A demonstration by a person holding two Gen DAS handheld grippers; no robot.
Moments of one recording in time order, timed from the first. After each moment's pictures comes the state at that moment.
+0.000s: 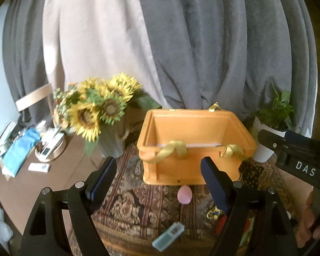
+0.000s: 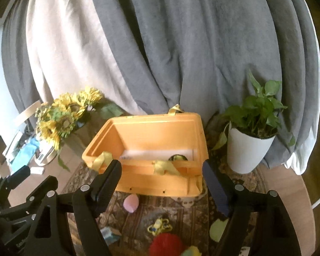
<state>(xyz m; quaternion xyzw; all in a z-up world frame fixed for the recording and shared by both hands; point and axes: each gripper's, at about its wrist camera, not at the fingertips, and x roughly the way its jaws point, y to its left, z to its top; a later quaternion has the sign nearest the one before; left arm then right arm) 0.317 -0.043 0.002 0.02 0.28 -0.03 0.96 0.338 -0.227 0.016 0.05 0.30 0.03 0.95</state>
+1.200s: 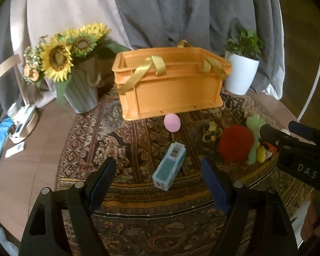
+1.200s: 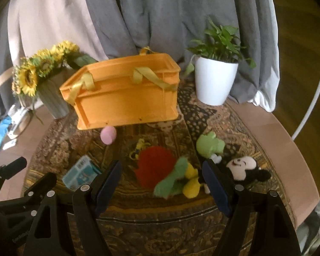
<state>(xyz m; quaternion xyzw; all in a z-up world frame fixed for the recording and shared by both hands) 0.268 -0.016 -0.104 0.08 0.37 -0.15 0.91 0.237 -0.187 -0.085 0.05 0.37 -0.11 0.92</state>
